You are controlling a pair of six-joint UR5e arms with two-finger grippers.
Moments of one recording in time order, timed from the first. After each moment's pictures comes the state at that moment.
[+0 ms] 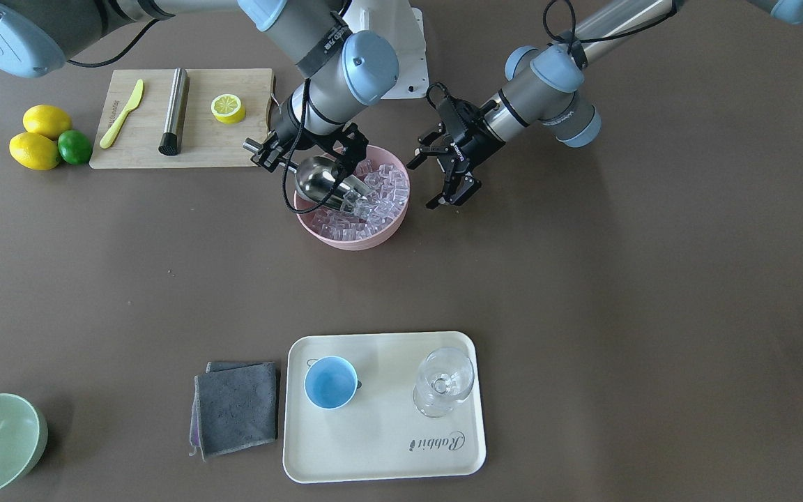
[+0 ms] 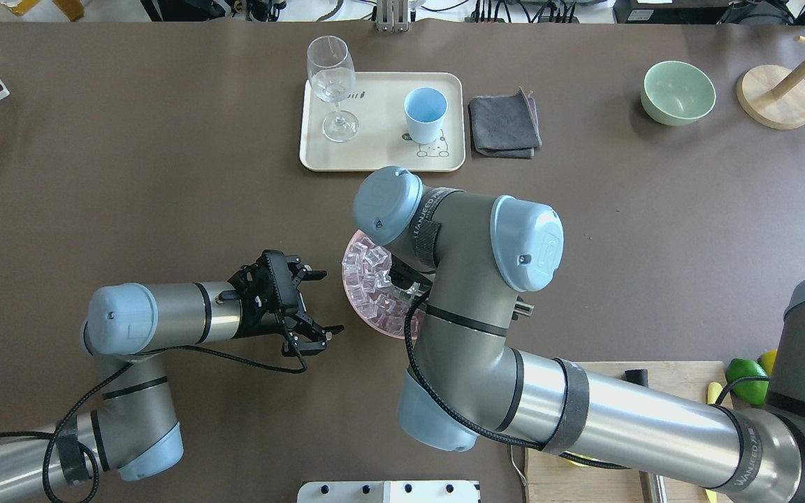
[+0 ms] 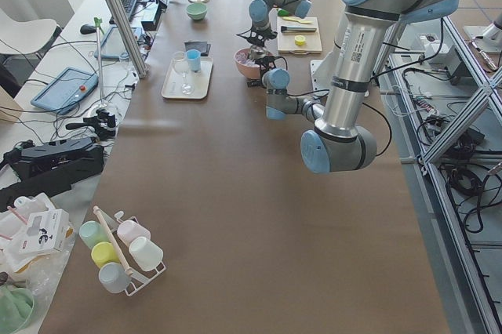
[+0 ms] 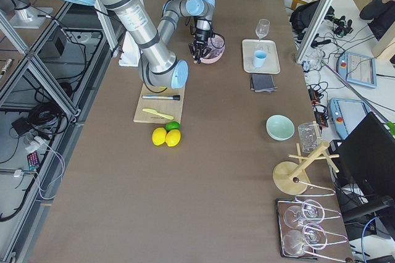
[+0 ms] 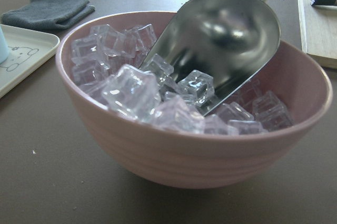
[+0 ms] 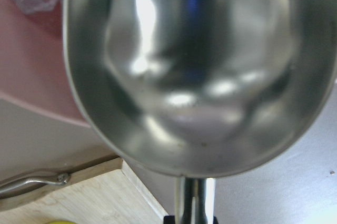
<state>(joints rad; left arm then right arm) -0.40 -1.94 -1.51 -2.84 -1.70 -0.22 0.44 -0.71 1.65 -2.41 1.77 -0.08</state>
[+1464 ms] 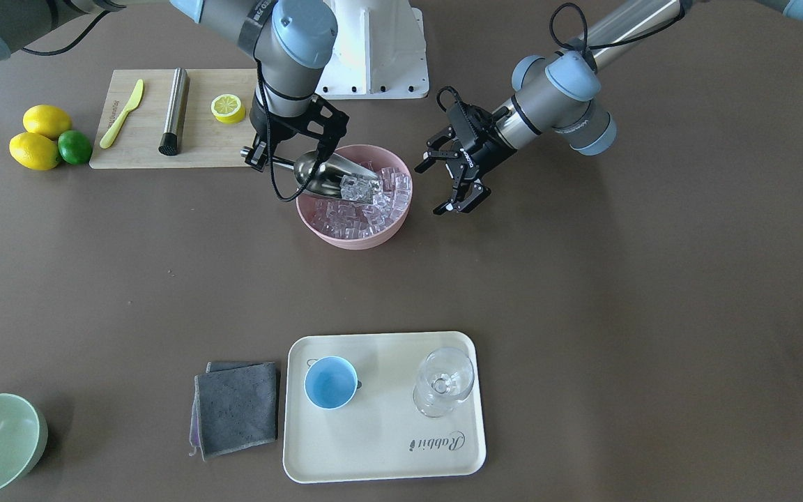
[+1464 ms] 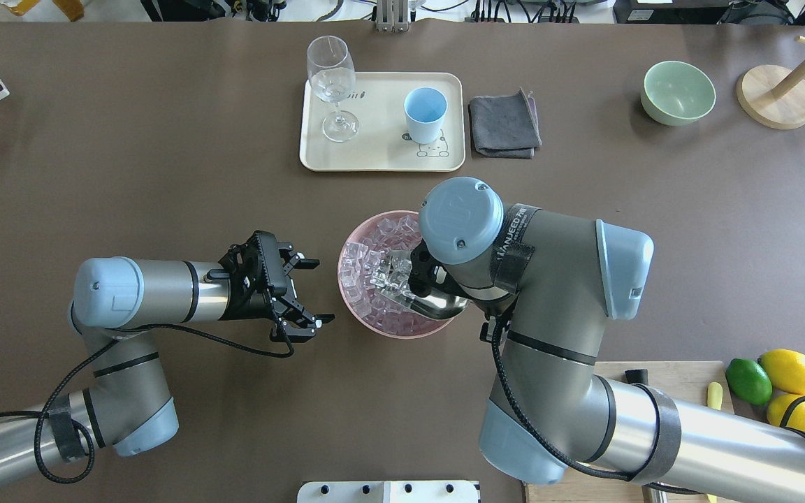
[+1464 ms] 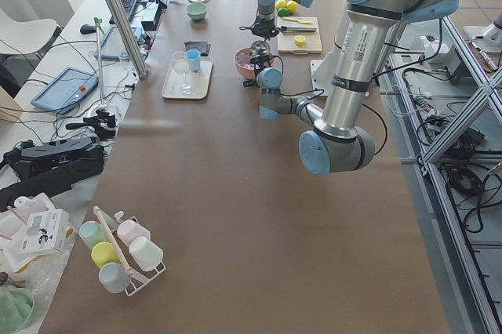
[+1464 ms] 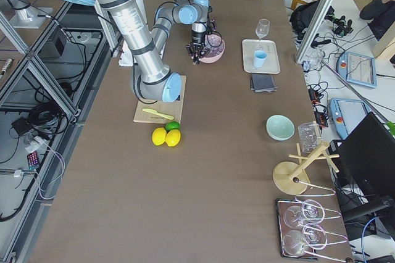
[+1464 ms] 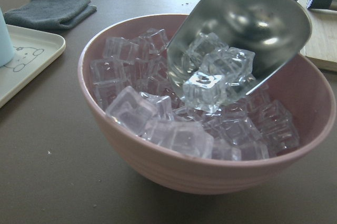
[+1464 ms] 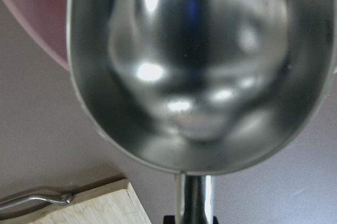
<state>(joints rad) -0.46 -1.94 -1.51 -2.84 -1.81 -0.22 0.44 -0.89 1.86 -2.18 1.79 -0.08</state>
